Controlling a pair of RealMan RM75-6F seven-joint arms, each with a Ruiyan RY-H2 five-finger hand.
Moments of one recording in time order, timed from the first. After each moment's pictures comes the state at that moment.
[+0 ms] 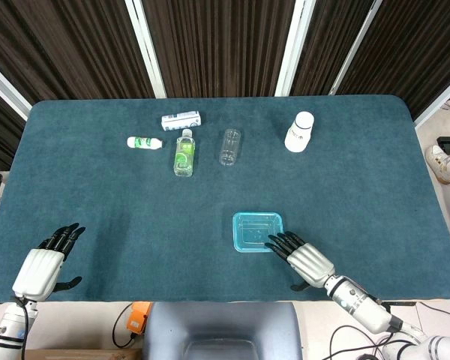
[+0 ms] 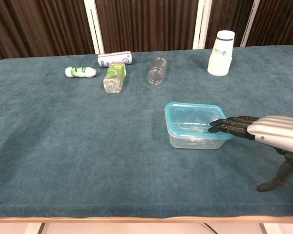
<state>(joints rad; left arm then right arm) -0.20 -1.17 0.01 -1.64 1.54 1.36 0.17 0.54 -1.39 -0.12 -1.44 -1.63 0.96 -0.01</state>
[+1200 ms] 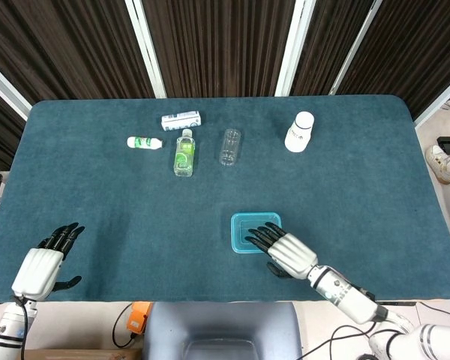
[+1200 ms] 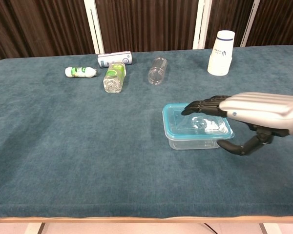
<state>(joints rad) -0.21 -1.17 0.01 -1.64 1.54 1.35 0.16 0.63 -1.35 -0.02 -1.61 -1.58 0.91 -0.11</state>
